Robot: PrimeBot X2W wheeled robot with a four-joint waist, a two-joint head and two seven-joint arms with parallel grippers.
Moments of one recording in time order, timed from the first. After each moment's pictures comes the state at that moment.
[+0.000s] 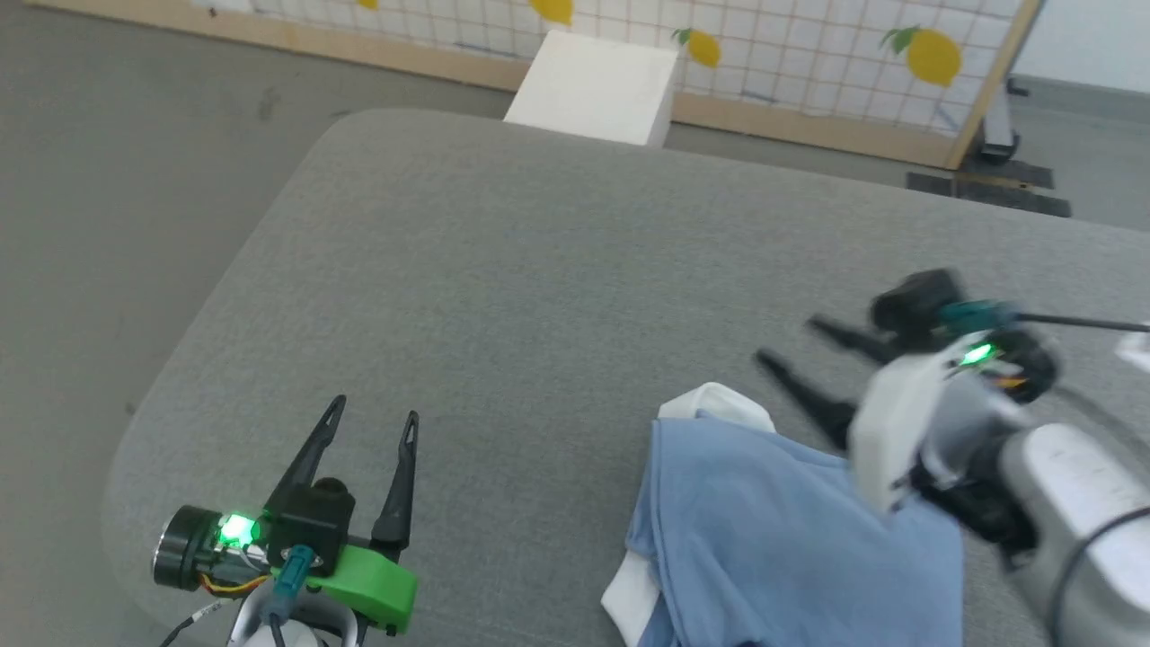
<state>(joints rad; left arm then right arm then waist) -0.11 0.44 -0.51 0.07 -0.29 0.25 -0.26 -0.41 -0.42 0.47 0.11 0.56 0.13 0.40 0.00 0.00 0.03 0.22</state>
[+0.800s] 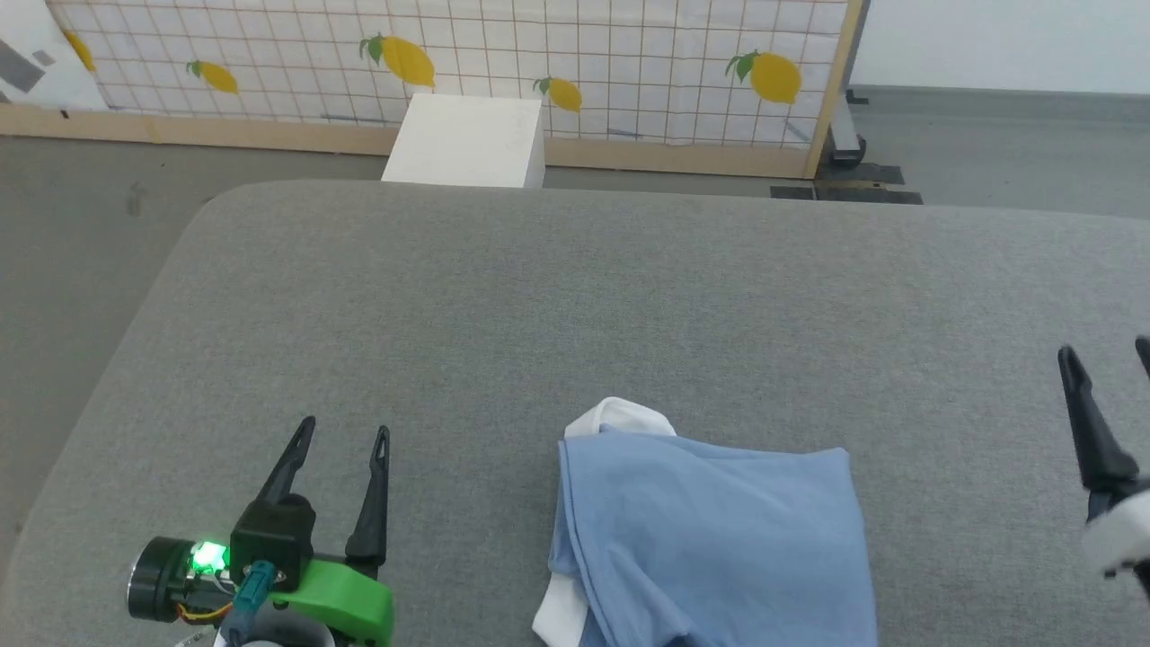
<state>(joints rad) -0.05 0.45 -0.46 0.03 -0.36 0.26 -0.25 -0.05 -0.46 -0.06 0.08 0.37 0.13 -0.08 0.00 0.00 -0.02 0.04</state>
